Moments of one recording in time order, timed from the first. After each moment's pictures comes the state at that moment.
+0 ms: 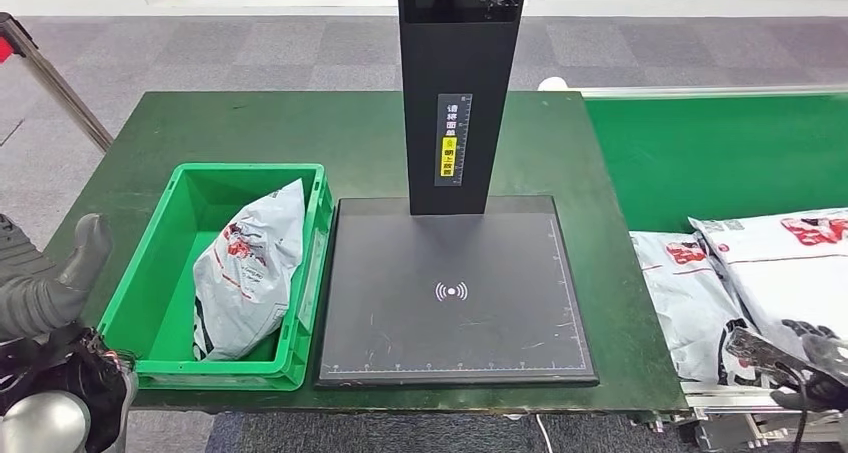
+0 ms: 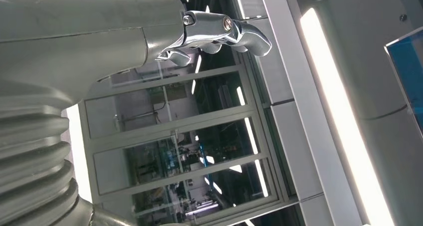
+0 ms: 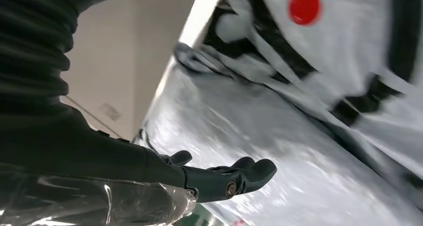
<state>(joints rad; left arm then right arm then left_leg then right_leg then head) -0.16 0.02 -0.14 -1.92 -0.16 0.30 -0.52 0.00 -0.55 -0.67 -1.03 1.18 0.28 -0.28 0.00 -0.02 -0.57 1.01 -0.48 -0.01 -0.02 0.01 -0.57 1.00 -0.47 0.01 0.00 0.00</state>
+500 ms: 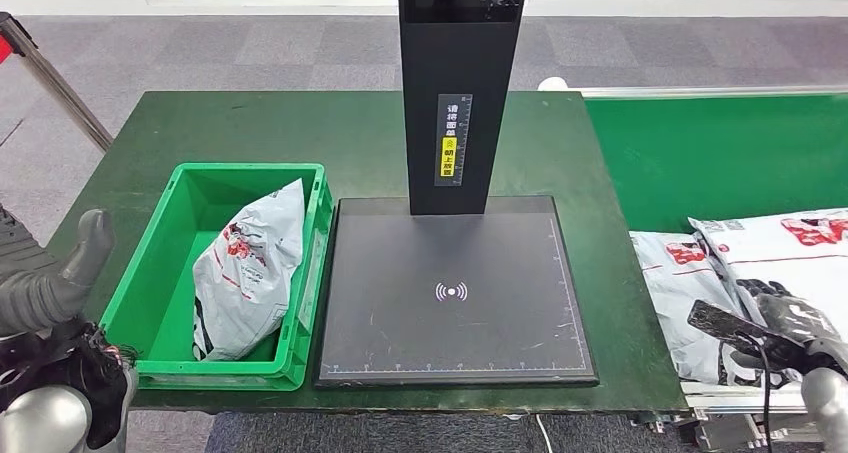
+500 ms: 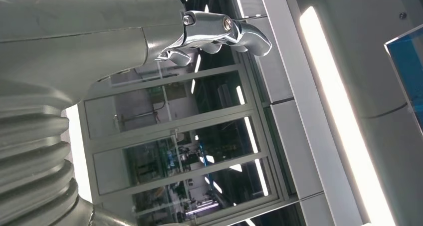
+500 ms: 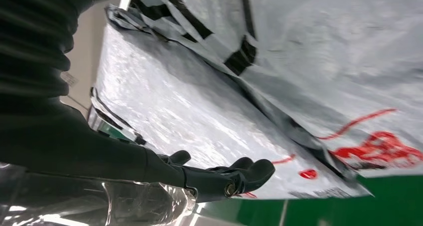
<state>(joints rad) -0.17 0.02 -0.14 -1.91 -0.16 0.29 -0.52 -0.04 -0.62 -0.39 -1.11 1.00 0.24 -0.20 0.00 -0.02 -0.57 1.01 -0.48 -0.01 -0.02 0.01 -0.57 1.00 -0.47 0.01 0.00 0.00</state>
